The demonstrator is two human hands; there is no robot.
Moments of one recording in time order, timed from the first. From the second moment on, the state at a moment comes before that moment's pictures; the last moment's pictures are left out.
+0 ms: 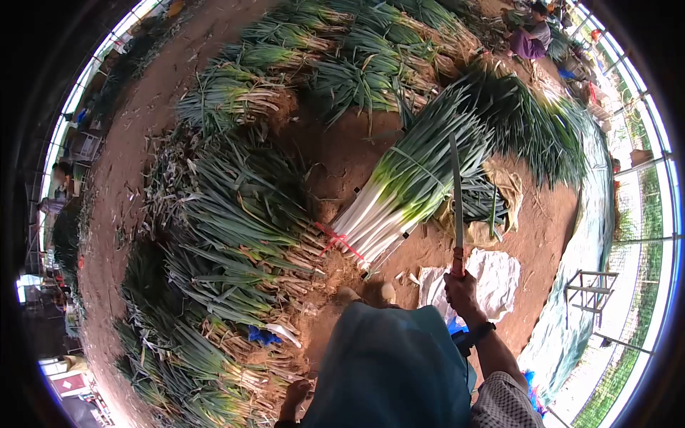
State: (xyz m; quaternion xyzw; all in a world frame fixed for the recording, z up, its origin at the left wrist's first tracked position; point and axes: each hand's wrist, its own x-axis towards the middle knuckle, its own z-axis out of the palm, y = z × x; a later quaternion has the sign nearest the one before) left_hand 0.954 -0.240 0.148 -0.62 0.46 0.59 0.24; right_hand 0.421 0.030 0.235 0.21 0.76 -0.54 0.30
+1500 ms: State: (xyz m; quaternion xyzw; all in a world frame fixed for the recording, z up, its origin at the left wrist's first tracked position) left_hand 0.489 -0.714 0.140 -0.16 0.95 0.17 0.23; right_hand 0.058 -0.255 0.095 0.03 0.87 -0.12 0.48
